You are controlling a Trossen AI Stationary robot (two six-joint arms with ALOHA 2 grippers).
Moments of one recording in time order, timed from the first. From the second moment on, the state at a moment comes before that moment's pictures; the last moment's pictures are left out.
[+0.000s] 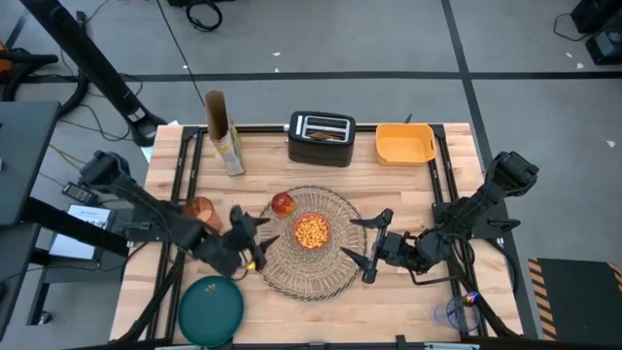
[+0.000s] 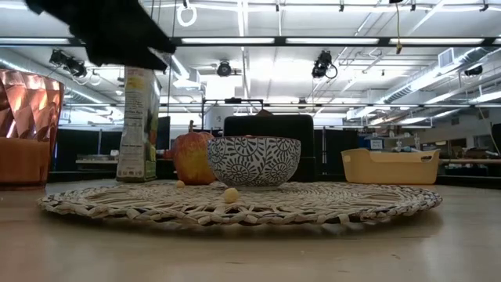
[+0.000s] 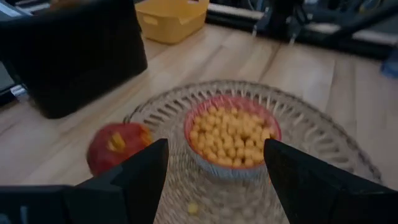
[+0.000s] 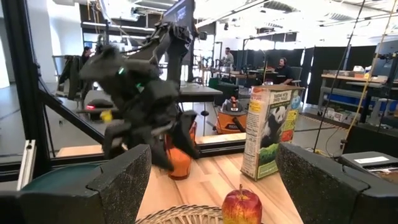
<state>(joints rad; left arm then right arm) -0.61 1.32 0.72 -0.11 -0.97 -0.71 0.68 1.49 0.67 1.06 1.00 -0.23</state>
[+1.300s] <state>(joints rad) -0.51 1.87 0.72 0.07 -1.02 -1.04 0.69 1.49 0.67 1.05 1.00 -0.23</state>
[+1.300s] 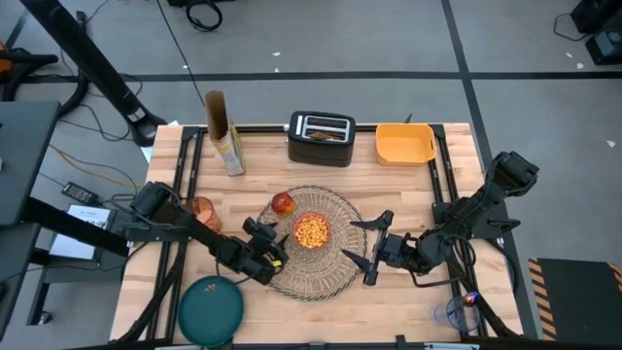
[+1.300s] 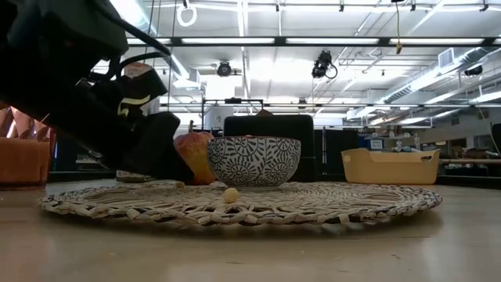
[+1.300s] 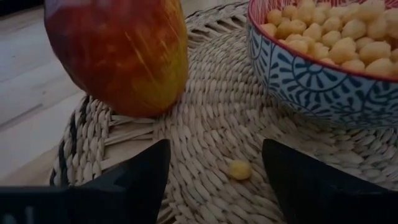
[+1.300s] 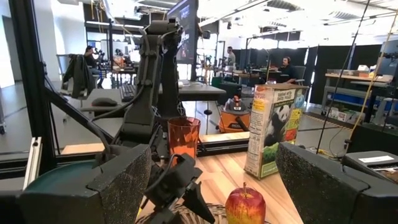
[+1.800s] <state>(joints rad) -0.49 1.87 0.72 0.08 -0.97 -1.00 0.72 1.49 0.67 1.04 1.00 -0.23</state>
